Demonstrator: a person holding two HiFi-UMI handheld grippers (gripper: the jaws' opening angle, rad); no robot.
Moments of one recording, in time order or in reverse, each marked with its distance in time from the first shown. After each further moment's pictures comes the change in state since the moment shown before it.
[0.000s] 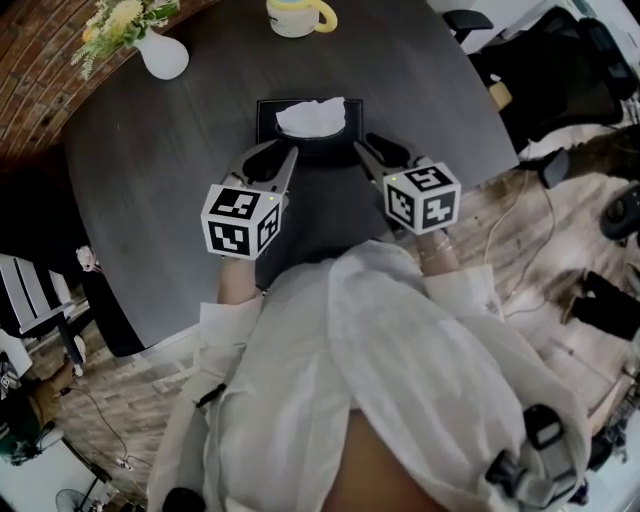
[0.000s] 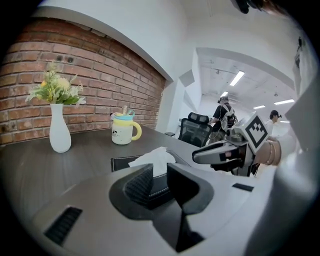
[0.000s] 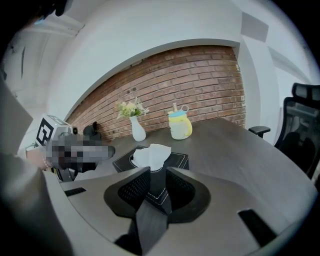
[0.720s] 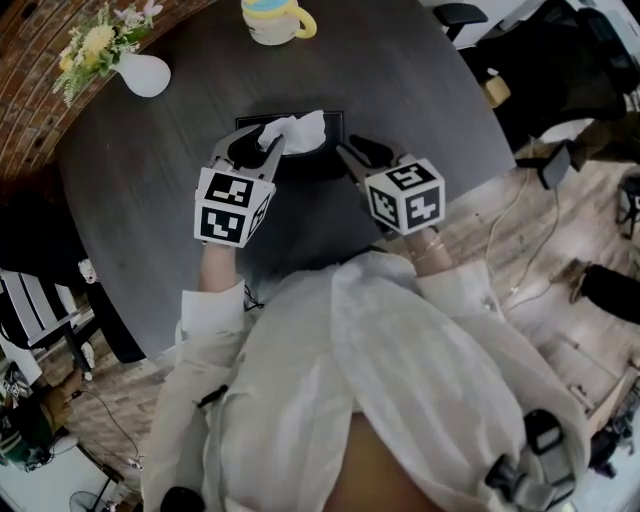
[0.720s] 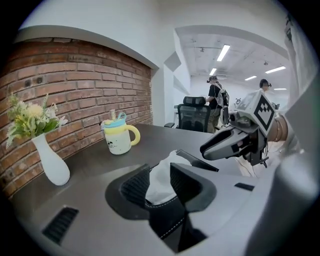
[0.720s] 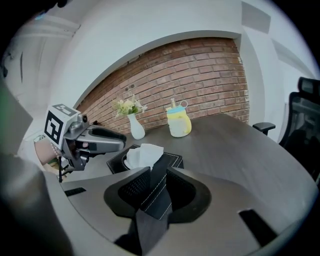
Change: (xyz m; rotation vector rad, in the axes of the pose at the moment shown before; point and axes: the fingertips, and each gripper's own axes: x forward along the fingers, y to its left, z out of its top) left arm 0.049 0.023 0.032 0.246 0.122 0.047; right arm 0.020 -0.023 0.006 0.007 0.052 0.041
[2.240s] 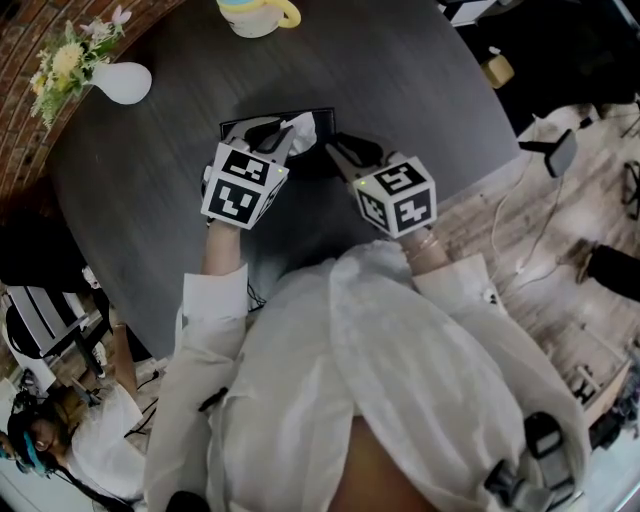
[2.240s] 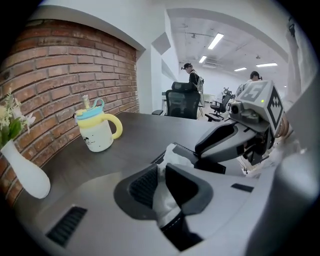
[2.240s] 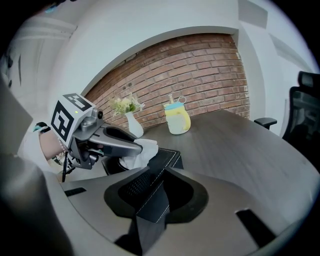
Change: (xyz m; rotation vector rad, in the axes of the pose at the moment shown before) left arm 0.064 -0.019 -0.003 0.087 0.158 -0.148; right arm 0.019 -0.011 -0.008 0.019 0.006 0.006
